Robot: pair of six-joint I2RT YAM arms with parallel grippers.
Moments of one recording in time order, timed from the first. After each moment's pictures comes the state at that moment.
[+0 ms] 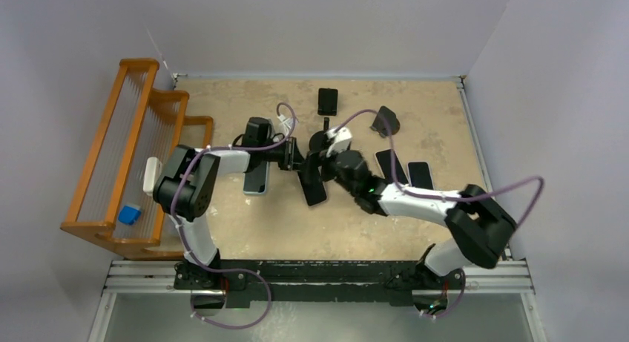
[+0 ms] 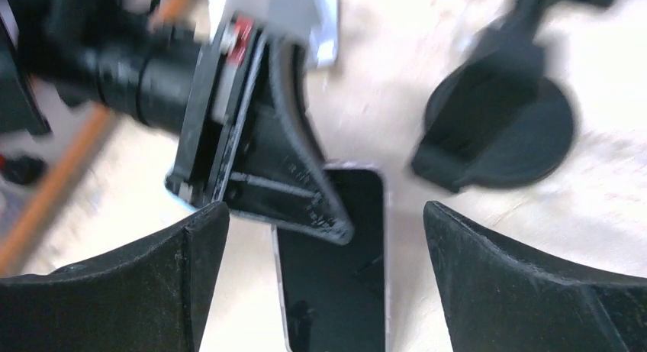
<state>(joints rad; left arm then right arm) -0.34 1.86 0.93 0.26 0.97 -0.45 0.91 1.54 0.76 0.39 0.26 0.39</state>
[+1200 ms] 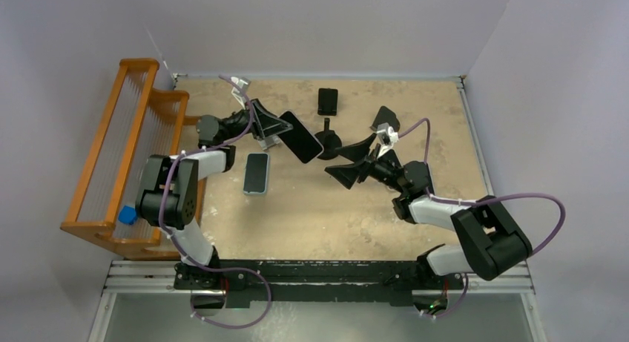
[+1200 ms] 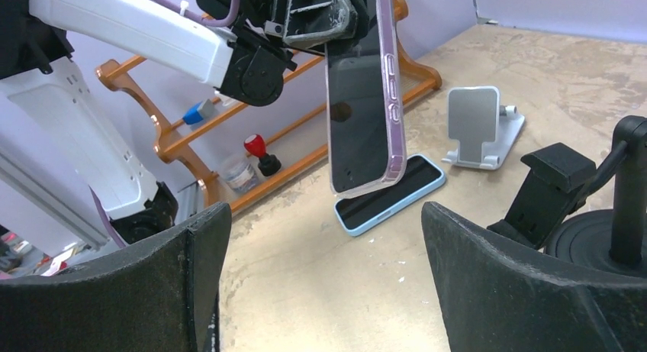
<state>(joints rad) -0.14 1.72 0.86 1.40 1.13 -1.23 0.46 1.37 0.39 1.29 -0.66 0.66</state>
